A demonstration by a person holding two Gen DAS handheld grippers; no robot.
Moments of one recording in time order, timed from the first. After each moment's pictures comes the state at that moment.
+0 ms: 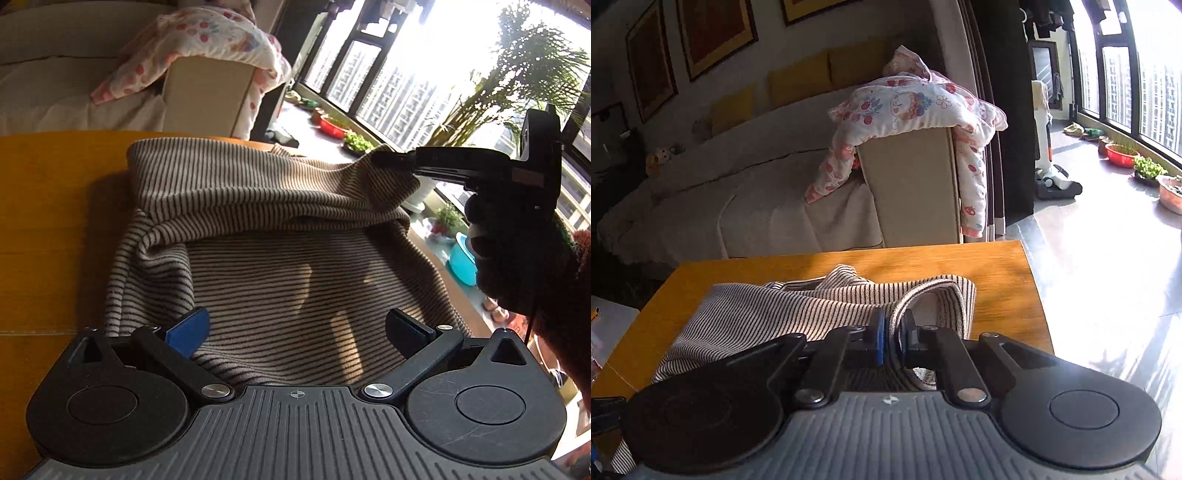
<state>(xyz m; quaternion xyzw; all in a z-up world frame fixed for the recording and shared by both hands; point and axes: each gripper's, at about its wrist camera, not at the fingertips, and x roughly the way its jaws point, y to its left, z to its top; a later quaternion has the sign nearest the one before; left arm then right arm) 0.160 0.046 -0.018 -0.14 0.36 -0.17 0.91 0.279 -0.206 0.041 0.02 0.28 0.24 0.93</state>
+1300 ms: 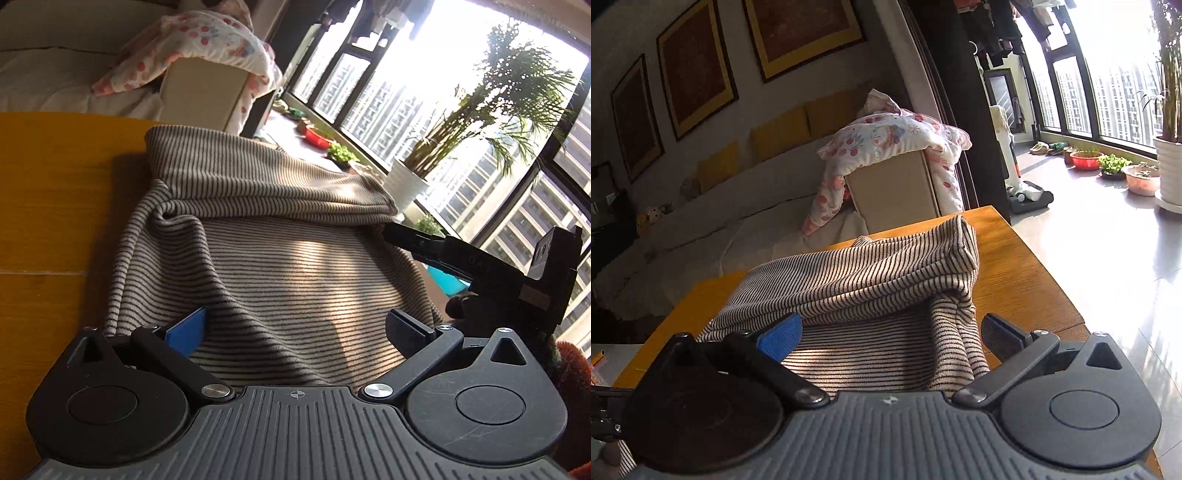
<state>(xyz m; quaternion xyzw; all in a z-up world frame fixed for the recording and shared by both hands) 0.123 0.064 -0.028 -0.17 0.36 -0.20 0.90 0.163 -0.214 -0.011 0.11 0.26 0.17 0.94</state>
